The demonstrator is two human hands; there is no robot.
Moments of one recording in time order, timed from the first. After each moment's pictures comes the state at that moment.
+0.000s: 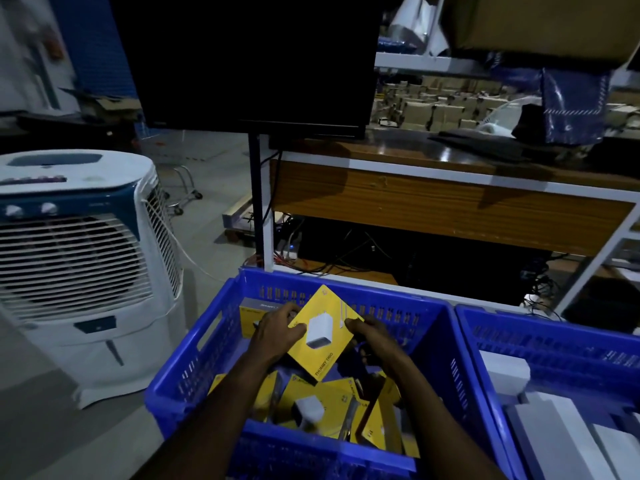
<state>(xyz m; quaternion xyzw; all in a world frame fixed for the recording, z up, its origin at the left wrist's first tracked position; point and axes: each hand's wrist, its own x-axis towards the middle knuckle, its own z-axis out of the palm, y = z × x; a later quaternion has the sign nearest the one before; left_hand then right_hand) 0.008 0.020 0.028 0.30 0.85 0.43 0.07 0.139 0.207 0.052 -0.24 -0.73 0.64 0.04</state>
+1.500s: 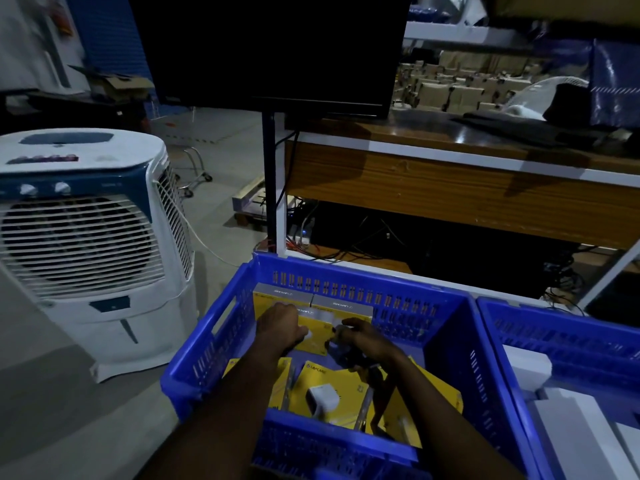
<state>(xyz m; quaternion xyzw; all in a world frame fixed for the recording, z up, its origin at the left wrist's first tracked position) -0.008 0.018 0.010 0.23 0.96 0.11 0.07 0.109 0.186 0.017 -0.23 -0.82 0.51 -0.09</state>
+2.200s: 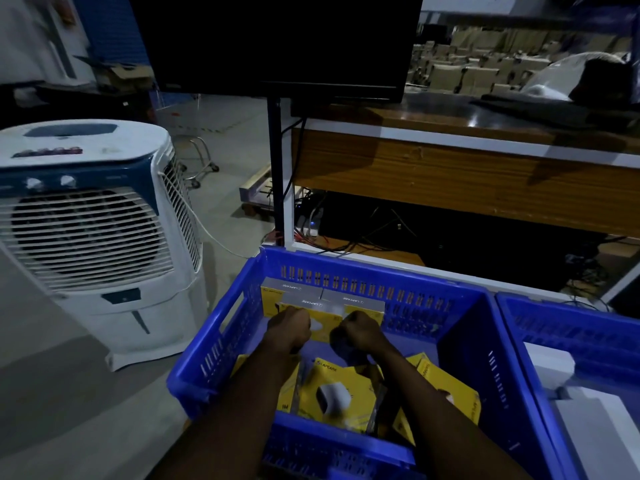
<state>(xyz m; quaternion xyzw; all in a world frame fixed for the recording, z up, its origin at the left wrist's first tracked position) -0.013 0.020 -0.002 0.26 0.95 0.08 0.17 0.075 0.172 -0.005 -0.23 -0.87 0.43 -0.04</state>
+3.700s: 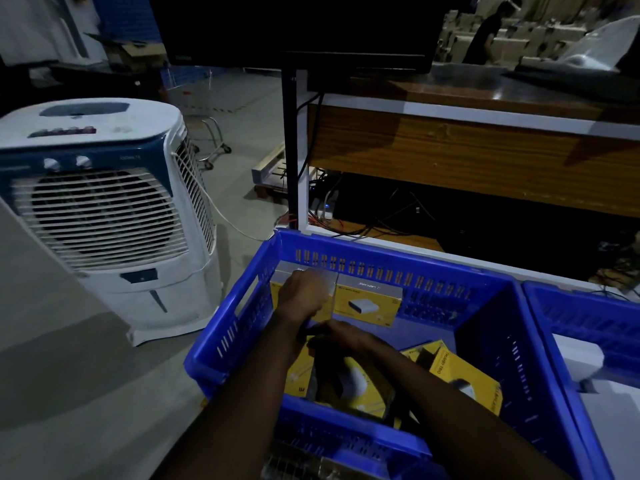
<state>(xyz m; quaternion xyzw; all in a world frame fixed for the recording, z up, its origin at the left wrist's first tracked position) -0.020 0.019 0.034 0.19 0.94 0.27 0.10 0.058 0.115 -0.015 -0.01 -0.90 0.37 -0.24</state>
